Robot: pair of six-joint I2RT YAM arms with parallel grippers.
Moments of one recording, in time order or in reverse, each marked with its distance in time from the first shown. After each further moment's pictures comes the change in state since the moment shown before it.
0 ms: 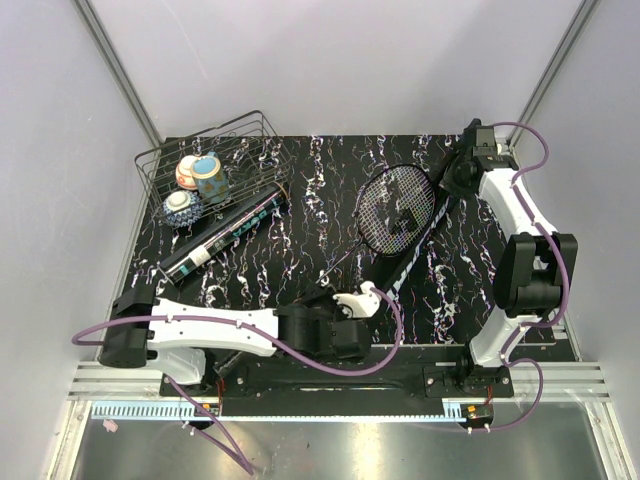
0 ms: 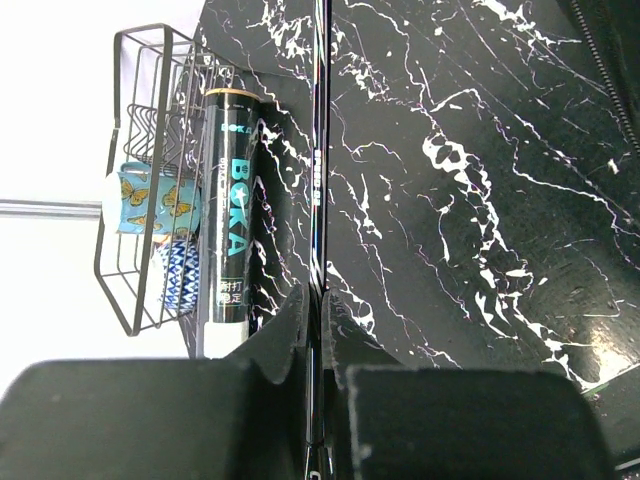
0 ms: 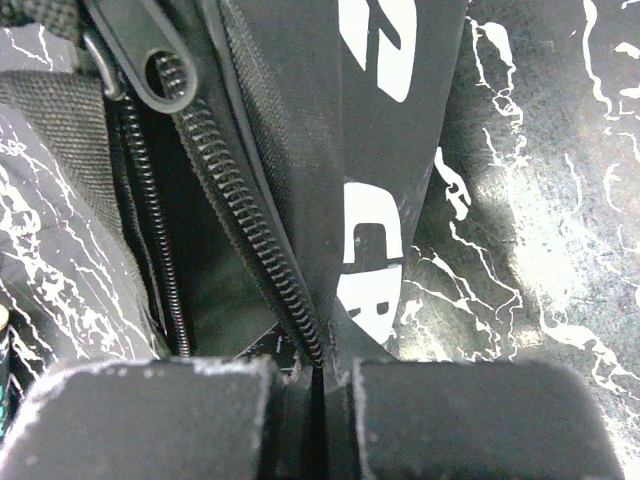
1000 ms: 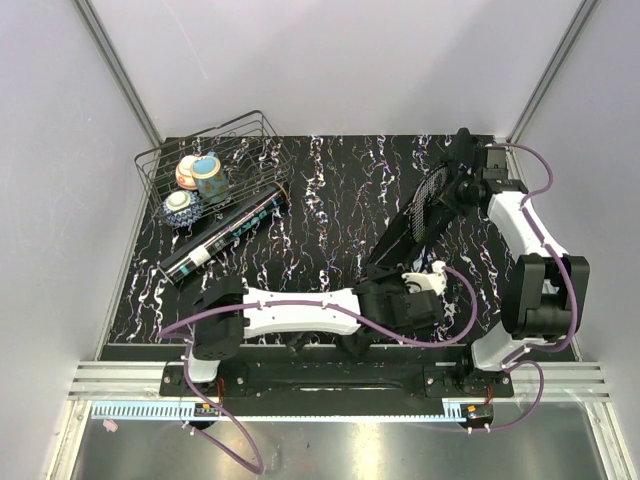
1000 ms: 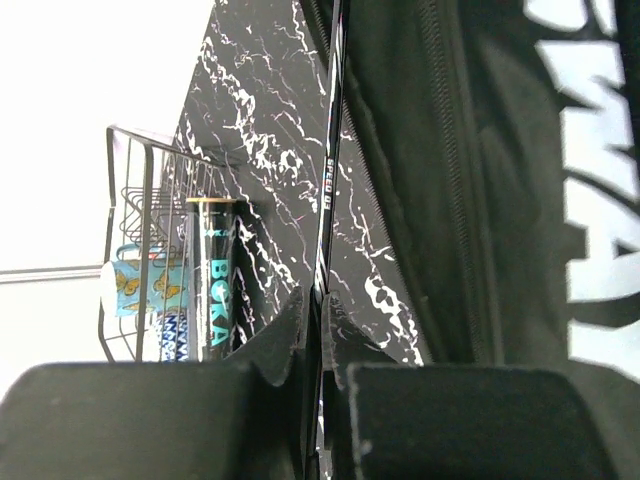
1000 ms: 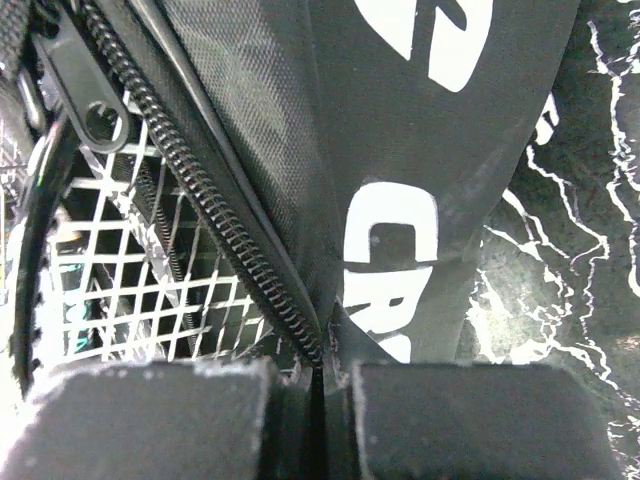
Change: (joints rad) left arm 0.098 0.468 0.505 0.078 0.056 0.187; right arm -0.043 -0.156 -0.241 0.123 -0.262 0.050
